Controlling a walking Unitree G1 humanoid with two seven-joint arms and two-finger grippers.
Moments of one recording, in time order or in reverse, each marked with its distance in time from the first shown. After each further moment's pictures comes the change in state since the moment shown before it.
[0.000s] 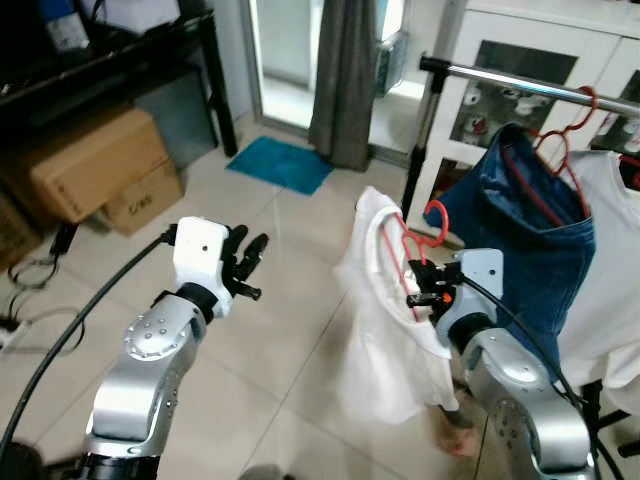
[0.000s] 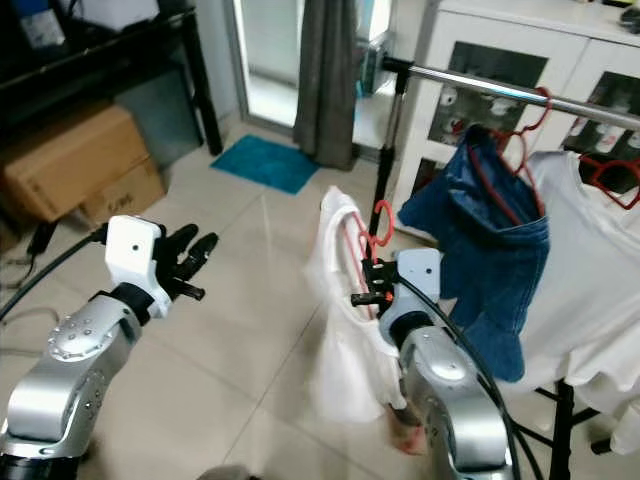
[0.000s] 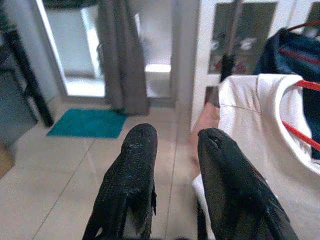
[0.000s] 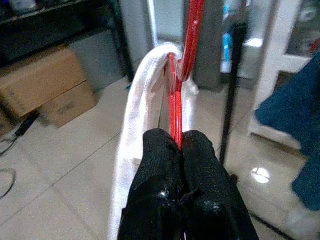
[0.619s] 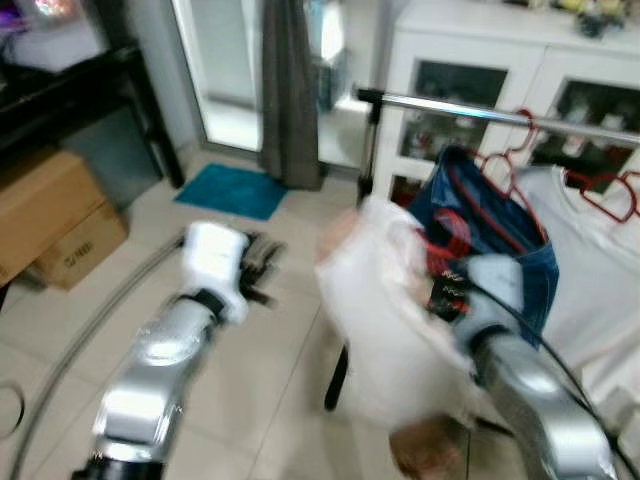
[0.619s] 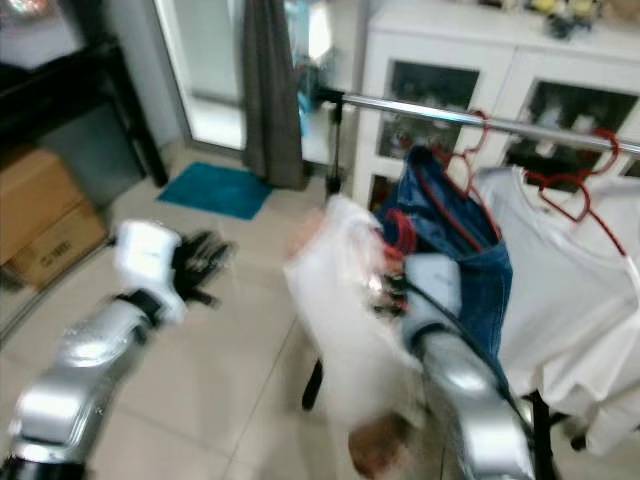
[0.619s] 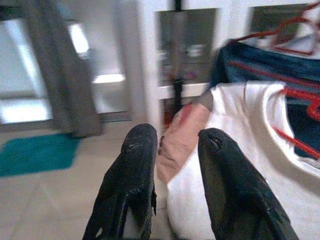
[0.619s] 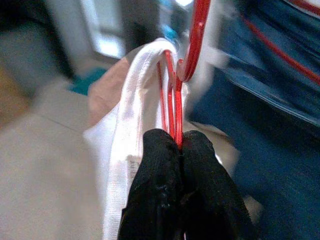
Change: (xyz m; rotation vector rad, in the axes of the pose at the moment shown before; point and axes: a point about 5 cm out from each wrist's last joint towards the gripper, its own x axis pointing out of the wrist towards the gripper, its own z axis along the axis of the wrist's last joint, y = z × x) left arm 0.001 -0.014 -0.005 0.019 0.018 -0.090; right arm -0.011 -0.022 -0.018 -0.044 0.097 -0.096
